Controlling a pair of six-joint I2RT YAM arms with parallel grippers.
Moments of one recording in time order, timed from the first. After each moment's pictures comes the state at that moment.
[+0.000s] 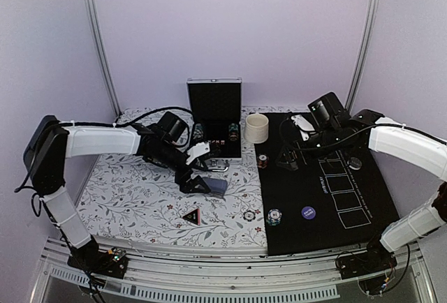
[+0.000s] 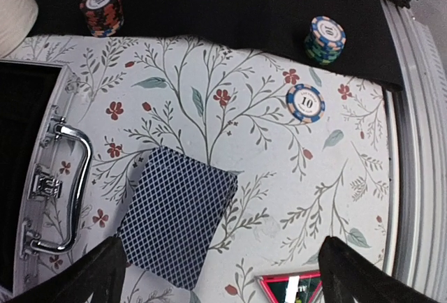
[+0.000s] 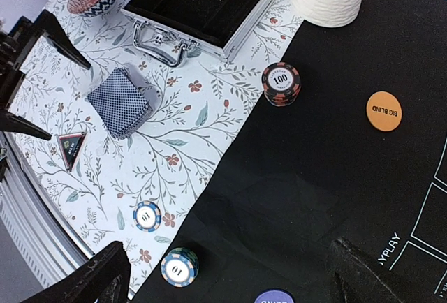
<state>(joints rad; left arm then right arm) -0.66 1.72 1.12 -0.41 0.54 0.54 0.64 1.38 1.14 -0.66 -0.14 0.15</state>
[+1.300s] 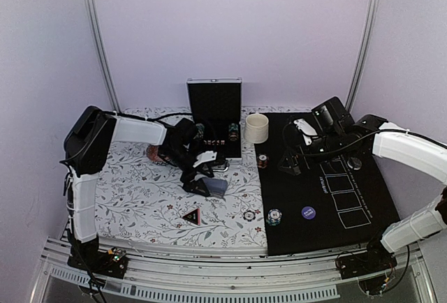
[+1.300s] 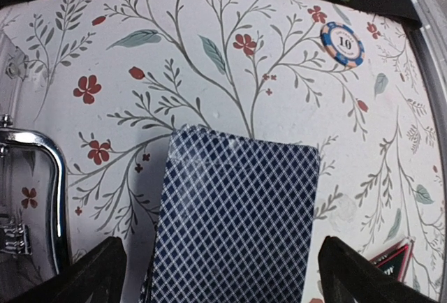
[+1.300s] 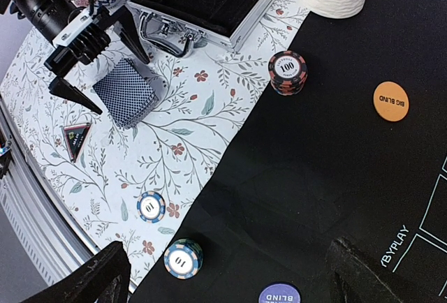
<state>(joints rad) -0.58 2.13 1.43 -0.64 0.66 0.92 0.64 1.33 1.07 -0.64 -0.17 0.15</state>
